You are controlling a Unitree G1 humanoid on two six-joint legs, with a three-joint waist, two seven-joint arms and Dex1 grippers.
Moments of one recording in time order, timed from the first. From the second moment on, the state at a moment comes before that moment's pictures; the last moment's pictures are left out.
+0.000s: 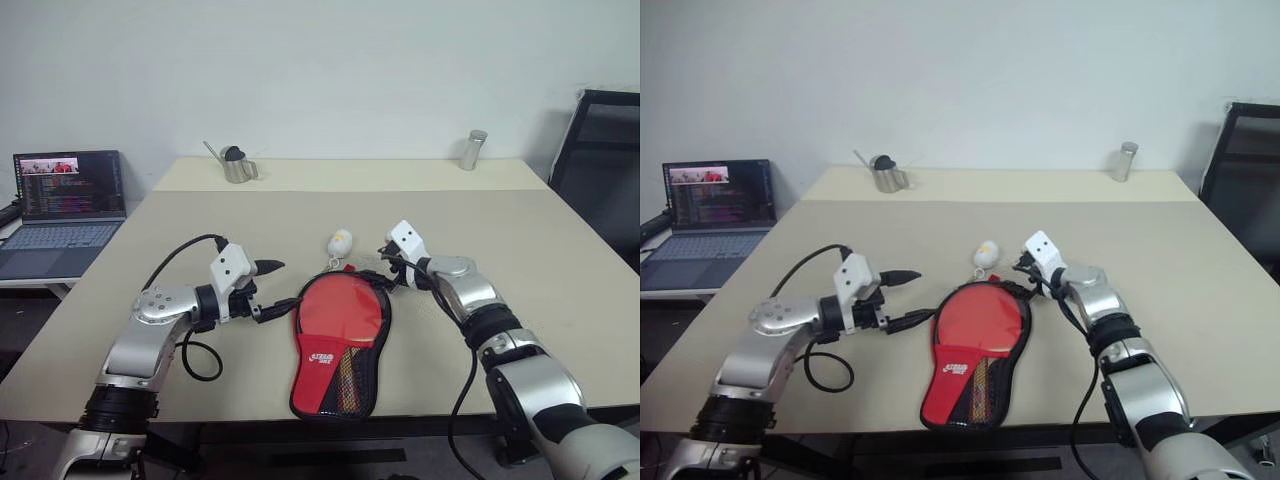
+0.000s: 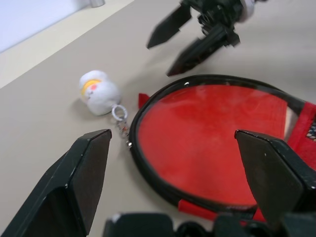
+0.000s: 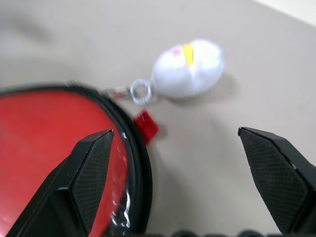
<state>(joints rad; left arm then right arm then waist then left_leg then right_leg) -0.45 0.63 0.00 0.08 -0.27 0.19 -1.01 -0.99 -0.27 0.08 0.76 0.03 0.27 0.81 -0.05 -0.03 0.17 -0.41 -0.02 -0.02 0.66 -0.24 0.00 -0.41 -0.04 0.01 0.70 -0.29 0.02</state>
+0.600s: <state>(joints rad) -0.61 0.47 -0.13 0.34 -0.21 0.19 -1.05 -0.91 -0.39 -0.04 0.24 0.26 0.85 0.72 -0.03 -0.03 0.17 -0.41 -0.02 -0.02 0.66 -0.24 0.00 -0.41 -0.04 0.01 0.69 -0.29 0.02</state>
